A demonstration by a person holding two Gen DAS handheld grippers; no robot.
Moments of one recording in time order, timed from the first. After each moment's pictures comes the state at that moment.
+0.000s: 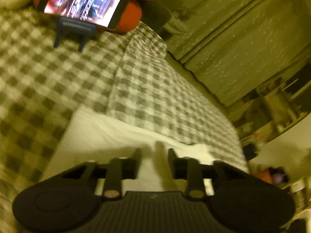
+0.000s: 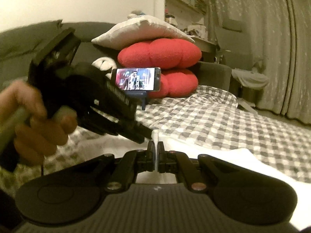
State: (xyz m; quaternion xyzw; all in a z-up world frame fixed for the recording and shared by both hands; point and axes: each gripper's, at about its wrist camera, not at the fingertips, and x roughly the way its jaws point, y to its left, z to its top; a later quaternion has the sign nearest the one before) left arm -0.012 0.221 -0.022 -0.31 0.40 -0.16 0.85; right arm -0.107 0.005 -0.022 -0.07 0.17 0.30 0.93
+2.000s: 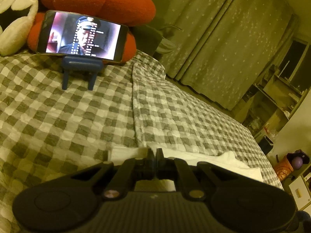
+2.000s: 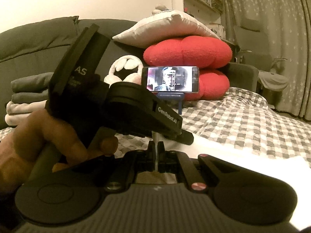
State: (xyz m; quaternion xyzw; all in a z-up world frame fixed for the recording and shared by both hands) left arm -0.013 0.255 -0.031 -0.20 0.31 -0.15 0.92; right arm -0.096 0.088 -0.032 -0.05 0.17 0.34 0.92
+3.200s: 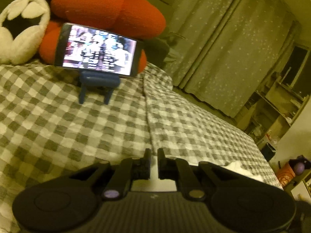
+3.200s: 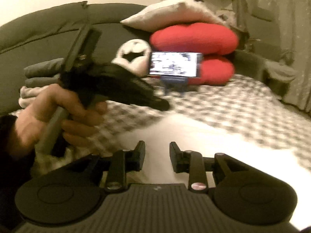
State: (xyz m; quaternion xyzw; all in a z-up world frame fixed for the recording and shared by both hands) left arm -0.017 0.281 -0.022 -0.20 0.29 -0.15 0.92; right arm -0.107 0.039 -0.011 -0.10 0.22 0.35 0.91
